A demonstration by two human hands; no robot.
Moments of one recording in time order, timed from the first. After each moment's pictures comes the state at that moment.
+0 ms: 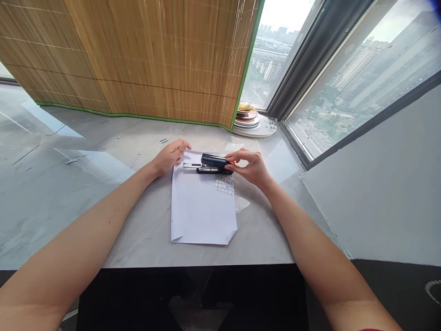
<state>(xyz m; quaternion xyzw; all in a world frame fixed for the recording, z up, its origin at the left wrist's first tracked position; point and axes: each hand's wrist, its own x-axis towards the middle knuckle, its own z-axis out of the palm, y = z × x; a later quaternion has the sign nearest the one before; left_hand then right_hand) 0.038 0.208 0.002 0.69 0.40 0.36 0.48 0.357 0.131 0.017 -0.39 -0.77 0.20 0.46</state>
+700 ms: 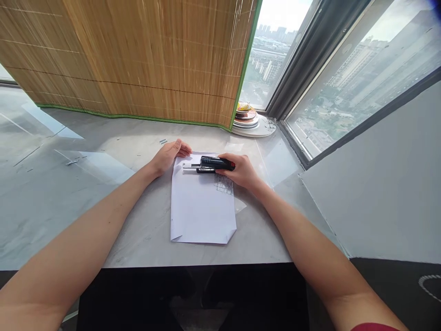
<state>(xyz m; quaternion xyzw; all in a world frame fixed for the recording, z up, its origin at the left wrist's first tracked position) 0.047 0.205 0.007 0.65 0.39 0.41 0.50 0.335 0.133 0.007 -0.45 -0.78 0.21 0.39</state>
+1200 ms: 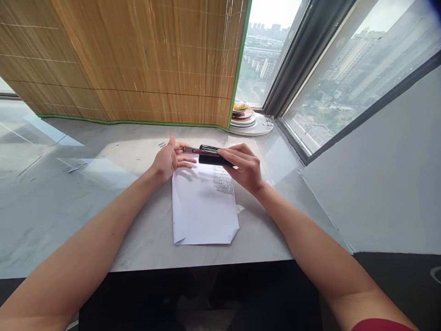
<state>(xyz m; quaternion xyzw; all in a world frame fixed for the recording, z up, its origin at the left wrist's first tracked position) 0.064 0.185 0.022 0.54 0.40 0.44 0.60 0.332 0.119 0.021 -0.39 -0.79 0.01 0.47</state>
